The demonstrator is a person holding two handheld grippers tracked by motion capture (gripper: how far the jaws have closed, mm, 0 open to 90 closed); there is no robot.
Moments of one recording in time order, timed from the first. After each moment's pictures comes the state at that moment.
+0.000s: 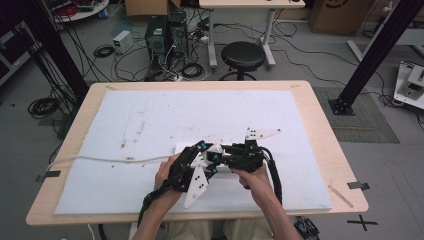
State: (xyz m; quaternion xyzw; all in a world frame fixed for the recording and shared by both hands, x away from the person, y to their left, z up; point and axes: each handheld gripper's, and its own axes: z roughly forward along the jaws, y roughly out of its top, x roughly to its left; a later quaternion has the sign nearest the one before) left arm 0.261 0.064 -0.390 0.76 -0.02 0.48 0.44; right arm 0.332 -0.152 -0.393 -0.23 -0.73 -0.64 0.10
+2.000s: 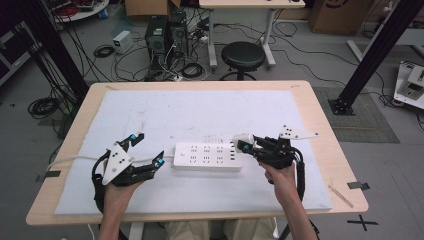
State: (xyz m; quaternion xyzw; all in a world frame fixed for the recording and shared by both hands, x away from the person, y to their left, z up) left arm 0.266 0.209 -0.383 0.69 0.27 0.37 0.56; right arm 0.327 -0.225 -0.382 -0.28 -0.70 -0.66 -0.02
